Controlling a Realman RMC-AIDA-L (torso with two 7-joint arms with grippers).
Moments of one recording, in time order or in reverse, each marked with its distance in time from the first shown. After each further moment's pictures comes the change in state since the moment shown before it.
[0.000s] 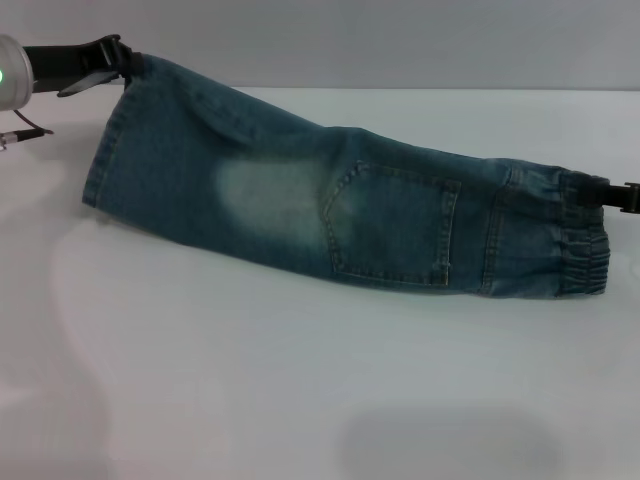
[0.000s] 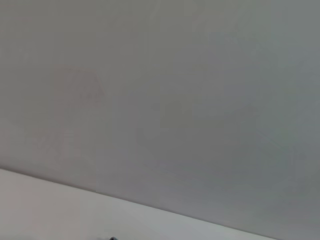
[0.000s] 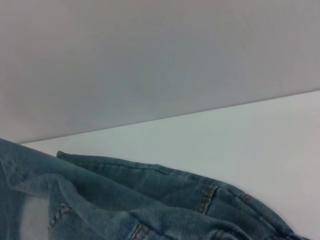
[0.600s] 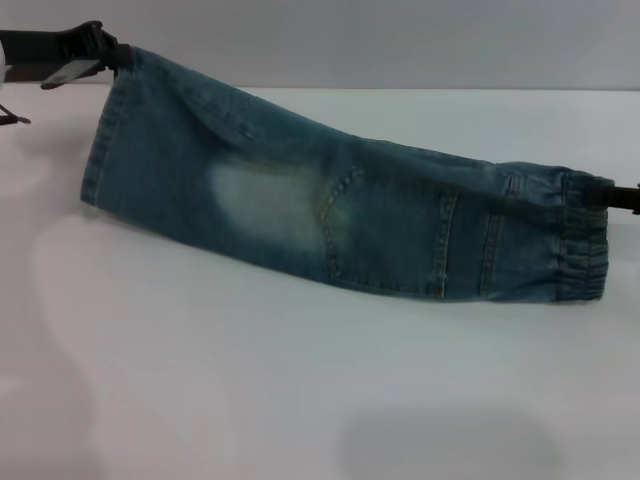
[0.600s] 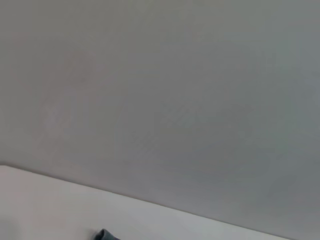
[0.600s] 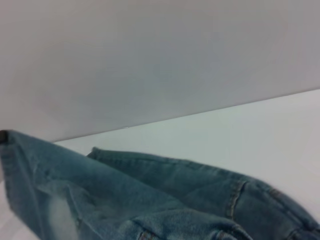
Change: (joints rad) left arm -0.004 0.061 -0.002 0.005 0.006 0.113 -0.070; right arm -0.016 -0.024 0.022 -0.001 0.009 -0.113 0.005
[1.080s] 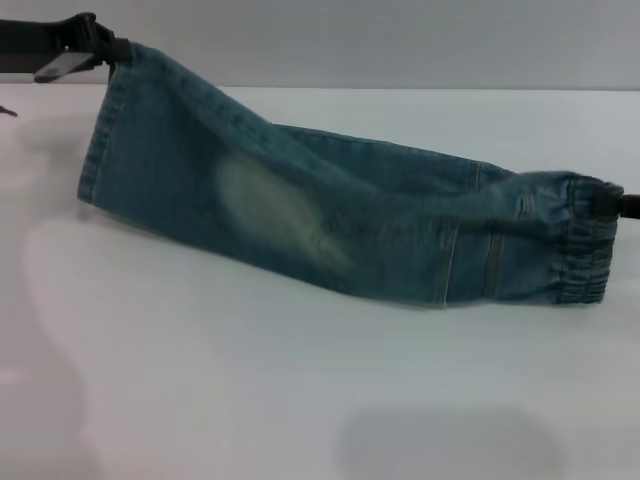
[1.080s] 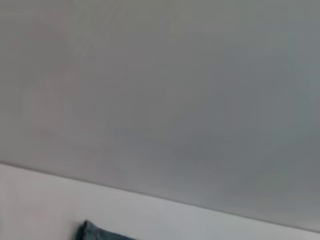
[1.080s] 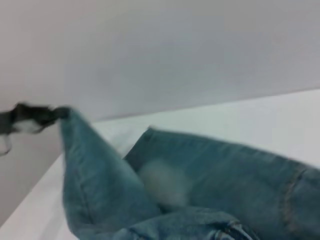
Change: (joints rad) left arm -0.005 0.037 -0.008 0.009 -0.003 0.104 0.000; right arm -0.012 -0.042 -0.001 -0.025 0.000 -0.202 -0.007
